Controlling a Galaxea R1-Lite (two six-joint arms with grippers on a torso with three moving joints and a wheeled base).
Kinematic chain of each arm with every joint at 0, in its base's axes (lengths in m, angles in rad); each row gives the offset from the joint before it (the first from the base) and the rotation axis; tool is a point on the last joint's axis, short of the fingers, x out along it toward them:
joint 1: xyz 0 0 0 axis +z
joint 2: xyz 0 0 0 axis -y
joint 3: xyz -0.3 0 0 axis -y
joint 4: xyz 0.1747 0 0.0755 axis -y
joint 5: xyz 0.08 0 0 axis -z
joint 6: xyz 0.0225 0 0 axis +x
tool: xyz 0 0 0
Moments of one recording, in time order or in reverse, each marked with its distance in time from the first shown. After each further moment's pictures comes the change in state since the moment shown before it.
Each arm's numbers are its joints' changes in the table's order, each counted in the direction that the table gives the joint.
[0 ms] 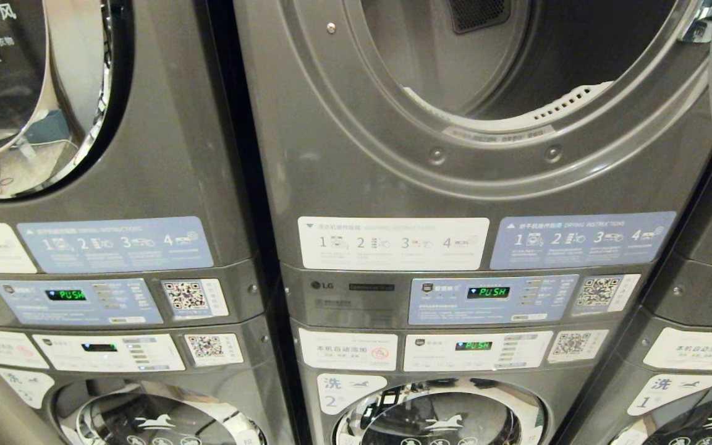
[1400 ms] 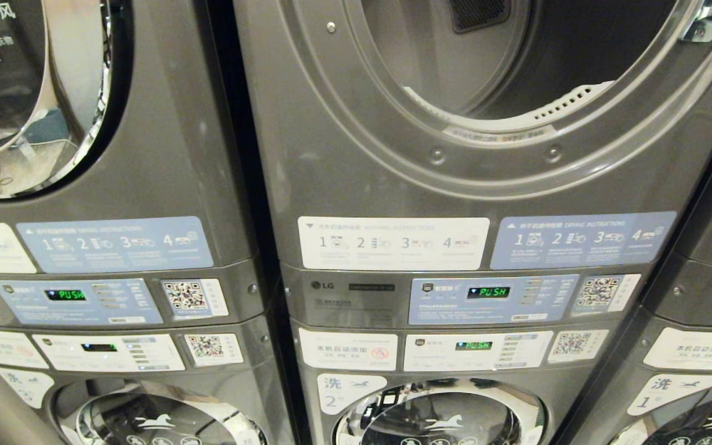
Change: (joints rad) left arm 0.000 0.000 0.000 0.000 0.000 0.000; right arm -0.541 -0.375 -0.381 0.516 -0.406 -0.217
